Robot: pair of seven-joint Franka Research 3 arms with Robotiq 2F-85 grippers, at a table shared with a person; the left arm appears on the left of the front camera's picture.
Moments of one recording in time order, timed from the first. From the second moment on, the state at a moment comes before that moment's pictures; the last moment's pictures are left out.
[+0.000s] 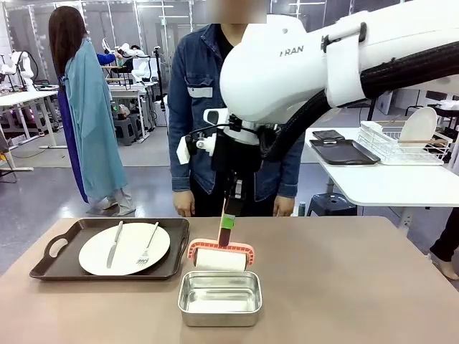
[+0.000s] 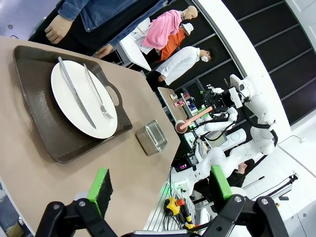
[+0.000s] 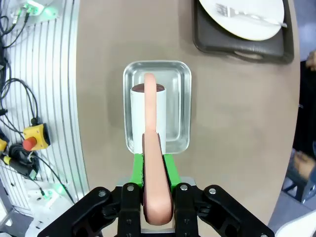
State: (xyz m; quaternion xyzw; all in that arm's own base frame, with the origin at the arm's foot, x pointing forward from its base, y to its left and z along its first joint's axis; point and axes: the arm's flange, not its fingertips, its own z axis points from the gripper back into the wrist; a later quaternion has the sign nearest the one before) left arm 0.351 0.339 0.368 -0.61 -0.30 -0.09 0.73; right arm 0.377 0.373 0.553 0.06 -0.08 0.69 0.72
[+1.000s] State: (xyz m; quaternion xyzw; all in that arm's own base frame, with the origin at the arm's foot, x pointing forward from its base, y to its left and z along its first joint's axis) left arm 0.352 0.338 0.368 -0.61 -0.30 -0.09 0.73; right arm 0.425 0.402 0.486 0.05 0.00 0.69 0.72
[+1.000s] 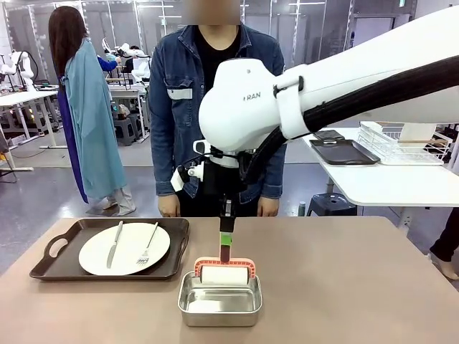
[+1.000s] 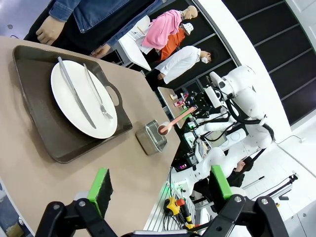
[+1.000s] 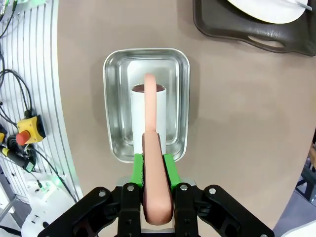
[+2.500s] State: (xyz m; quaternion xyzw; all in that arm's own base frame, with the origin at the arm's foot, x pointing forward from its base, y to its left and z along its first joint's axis) left arm 0.352 0.338 0.368 -0.61 -0.30 -0.09 0.73; right arm 0.490 0.417 0.420 0.06 0.05 0.67 0.73
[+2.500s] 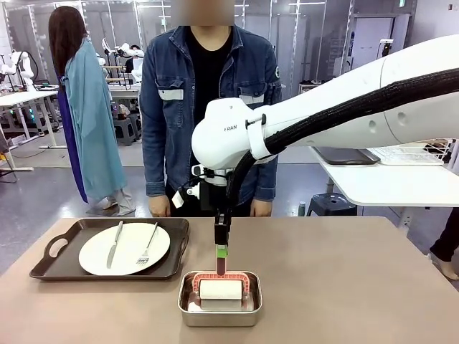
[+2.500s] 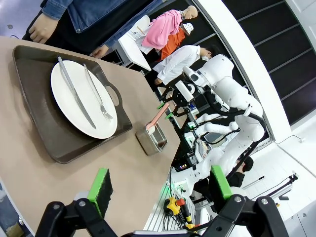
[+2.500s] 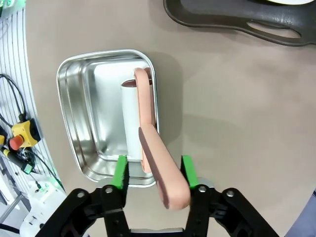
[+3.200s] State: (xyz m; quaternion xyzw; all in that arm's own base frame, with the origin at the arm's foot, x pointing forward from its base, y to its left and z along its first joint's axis) left arm 0.352 0.338 0.368 -0.61 -0.30 -0.09 0.73; right arm 0.492 0.411 0.443 0.05 0.02 0.68 0.73
